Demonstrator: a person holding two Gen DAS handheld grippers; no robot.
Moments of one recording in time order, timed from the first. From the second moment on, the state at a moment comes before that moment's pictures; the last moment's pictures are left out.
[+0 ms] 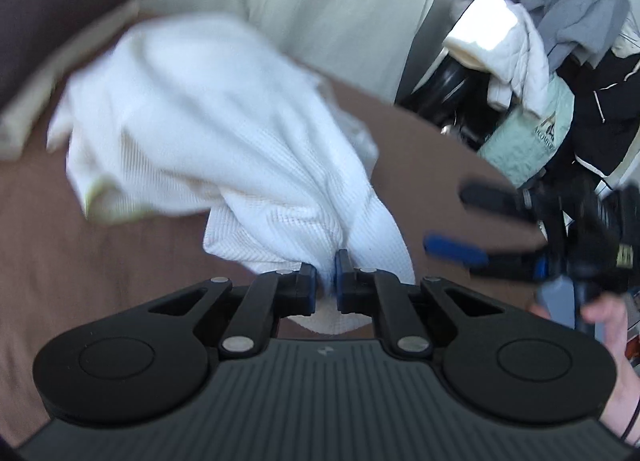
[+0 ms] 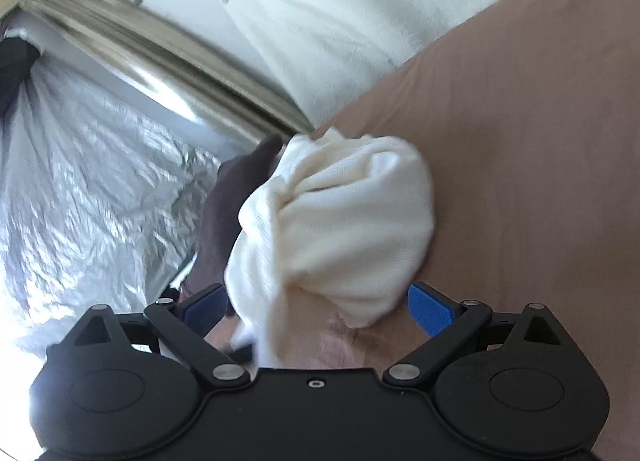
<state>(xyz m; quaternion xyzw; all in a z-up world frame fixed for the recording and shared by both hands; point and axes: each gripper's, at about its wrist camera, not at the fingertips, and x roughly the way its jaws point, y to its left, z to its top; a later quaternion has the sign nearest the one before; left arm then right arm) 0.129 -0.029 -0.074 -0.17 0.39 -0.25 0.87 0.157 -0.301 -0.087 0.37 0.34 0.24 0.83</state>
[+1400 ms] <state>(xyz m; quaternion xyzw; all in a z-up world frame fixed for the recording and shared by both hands) 0.095 0.082 -0.043 -0.06 0.30 0.11 0.94 0.180 -0.236 -0.083 0.06 0.42 0.13 0.90</state>
